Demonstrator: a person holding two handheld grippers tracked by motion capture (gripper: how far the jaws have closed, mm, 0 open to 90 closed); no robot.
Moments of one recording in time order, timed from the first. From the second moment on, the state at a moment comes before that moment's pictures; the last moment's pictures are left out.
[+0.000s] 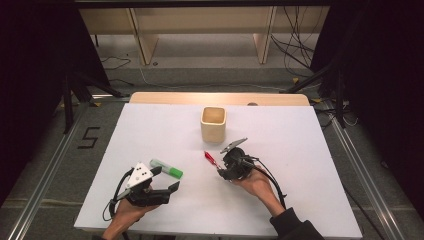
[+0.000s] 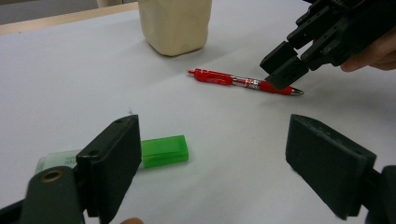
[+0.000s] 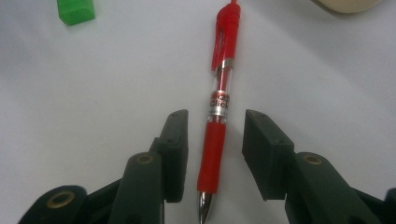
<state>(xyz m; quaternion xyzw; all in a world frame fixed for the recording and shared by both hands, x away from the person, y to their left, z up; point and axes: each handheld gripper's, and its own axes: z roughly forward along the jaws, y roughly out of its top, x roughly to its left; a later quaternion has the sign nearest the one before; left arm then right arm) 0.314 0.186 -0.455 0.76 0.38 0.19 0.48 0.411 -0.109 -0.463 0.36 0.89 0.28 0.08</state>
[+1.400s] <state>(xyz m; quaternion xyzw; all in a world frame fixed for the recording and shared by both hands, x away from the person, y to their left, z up) 0.315 0.186 -0.456 0.76 0.38 0.20 0.48 0.405 -0.103 -0.465 0.34 0.90 0.25 0.11</state>
